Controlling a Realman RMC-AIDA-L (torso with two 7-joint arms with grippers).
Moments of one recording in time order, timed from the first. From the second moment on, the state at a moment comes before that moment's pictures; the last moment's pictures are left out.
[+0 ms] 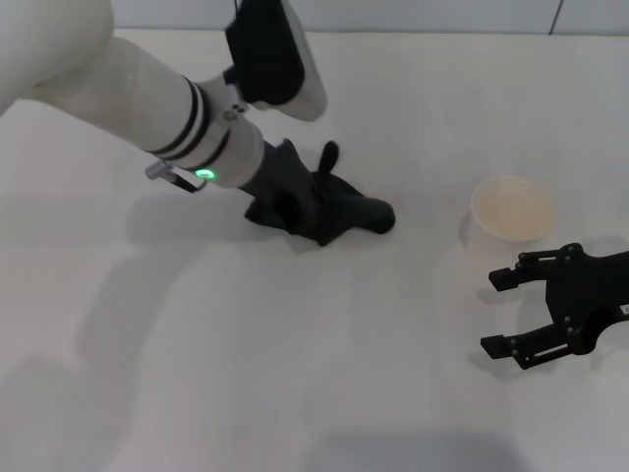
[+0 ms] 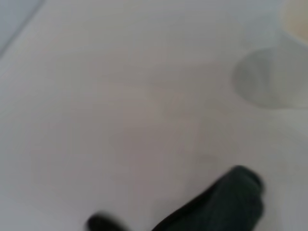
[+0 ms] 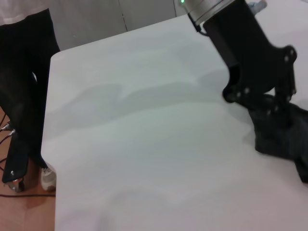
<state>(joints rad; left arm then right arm) -0.97 -2.09 1.50 0.58 2.23 0.98 -1.82 0.30 2.01 -1.19 -1.19 -1.99 -1.59 1.70</state>
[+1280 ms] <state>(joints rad) -0.62 -2.08 1.42 1.07 2.22 1.38 -1.86 0.29 2.01 -1.18 -1.21 -1.97 -1.60 1.70</state>
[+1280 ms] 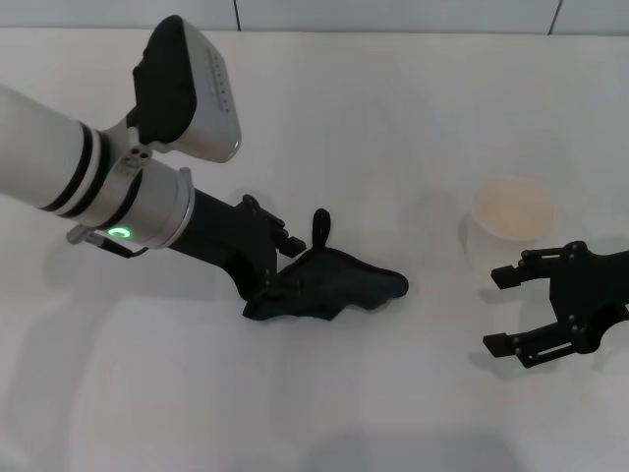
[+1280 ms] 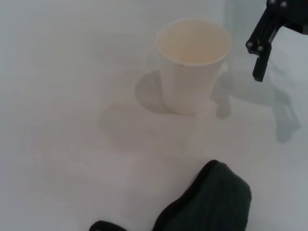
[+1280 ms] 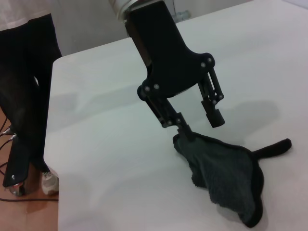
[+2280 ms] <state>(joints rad) -0.33 -2.07 1.05 1.14 2.01 1.62 -1.46 0.31 2.01 -1.03 -1.06 -1.91 -1.68 1.50</state>
